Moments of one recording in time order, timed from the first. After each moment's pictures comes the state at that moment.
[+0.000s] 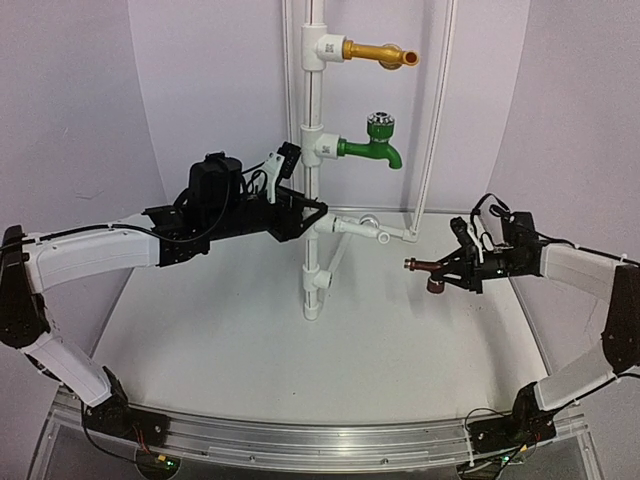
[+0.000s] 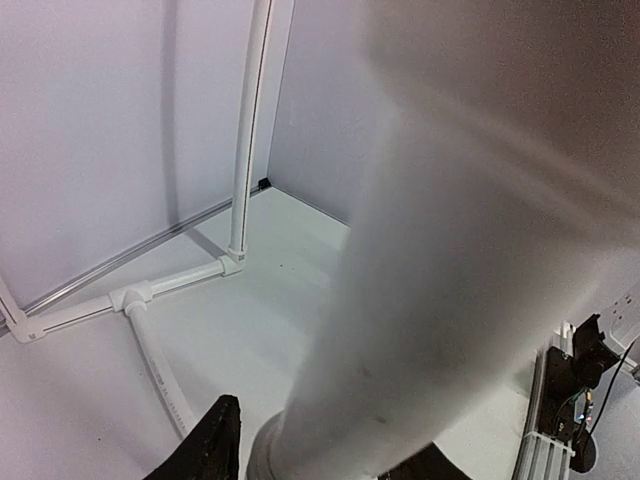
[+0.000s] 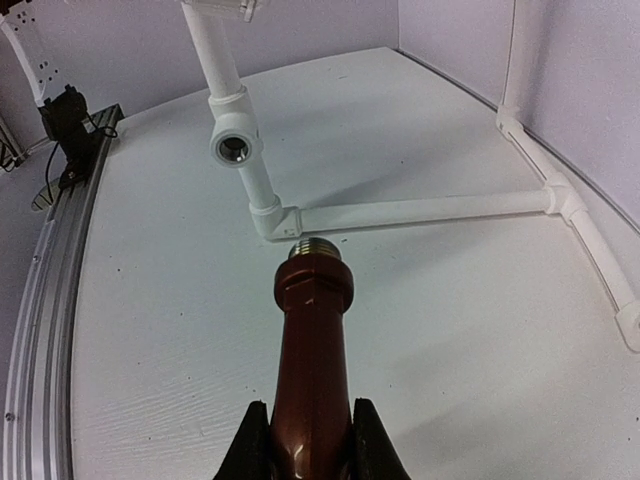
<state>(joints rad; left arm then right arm) -0.87 1.49 1.22 0.12 0.18 -0.15 0.05 1.40 0.87 -0.37 -1.06 -0.74</state>
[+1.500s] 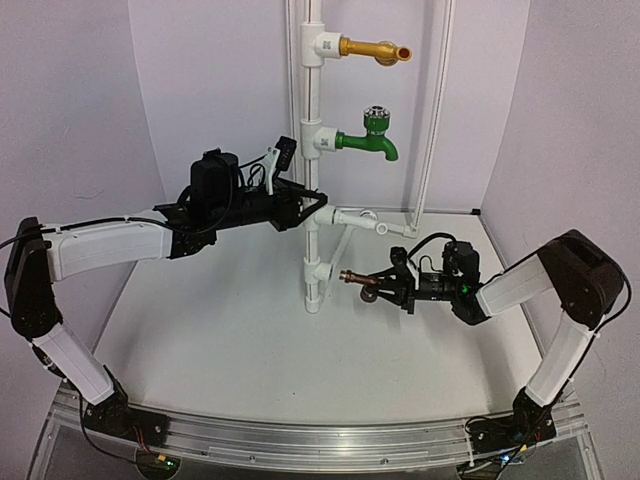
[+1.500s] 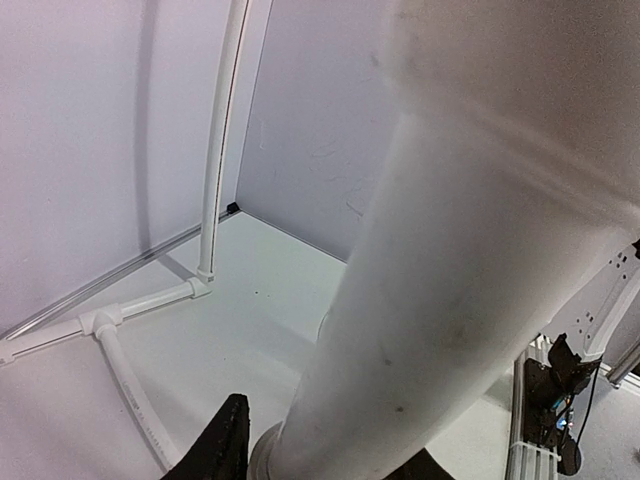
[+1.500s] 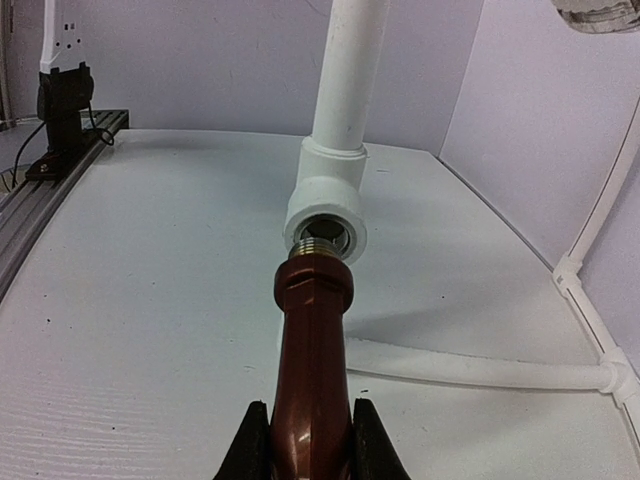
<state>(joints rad) -0.77 1.59 1.24 0.28 0.39 -0.20 0.46 1.75 0.64 0.87 -0.87 -0.39</state>
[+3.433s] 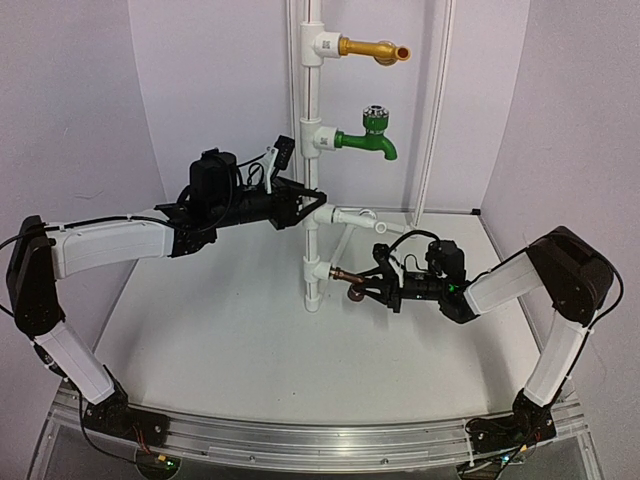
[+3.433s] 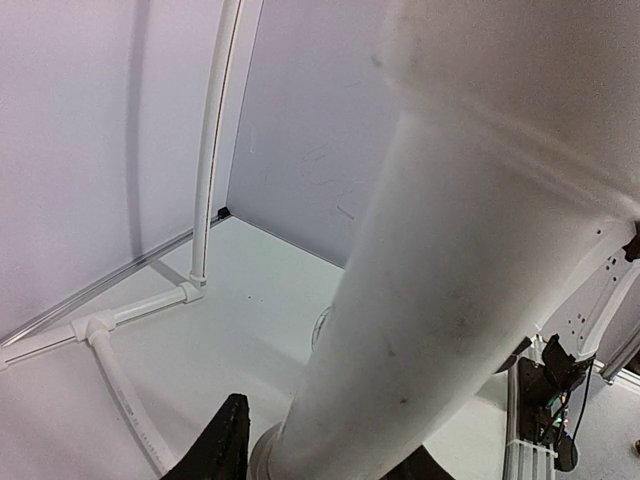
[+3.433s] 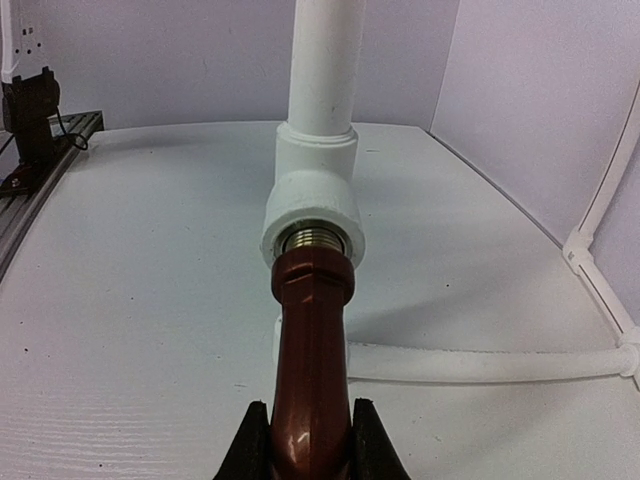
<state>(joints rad) -0.75 1.60 1.24 0.32 0.44 -0.21 0.54 1.81 0.71 0.84 -0.73 -0.32</state>
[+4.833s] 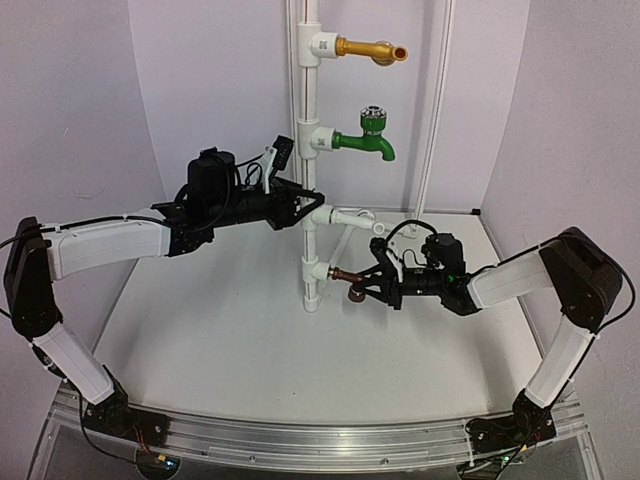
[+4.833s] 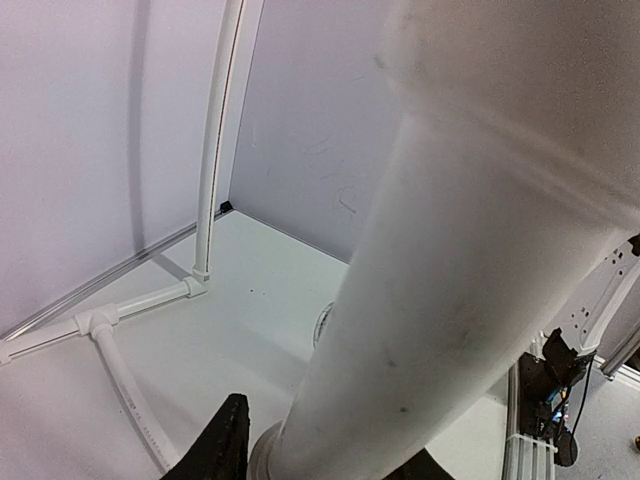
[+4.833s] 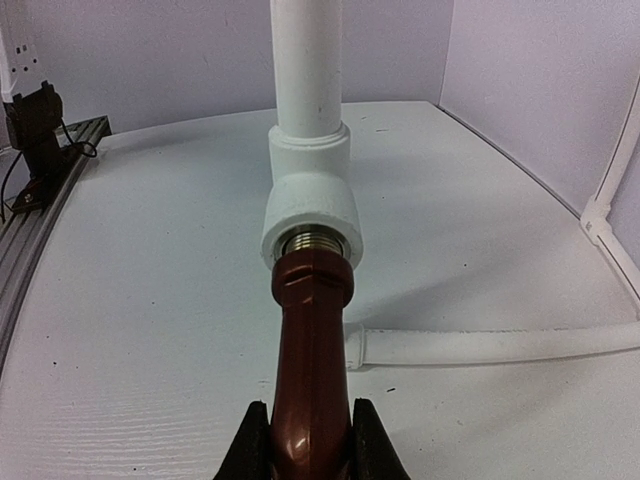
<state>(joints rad) -0.75 1.58 1.24 0.28 0.44 -0.20 0.55 1.75 0.76 0.65 -0.73 -0.28</state>
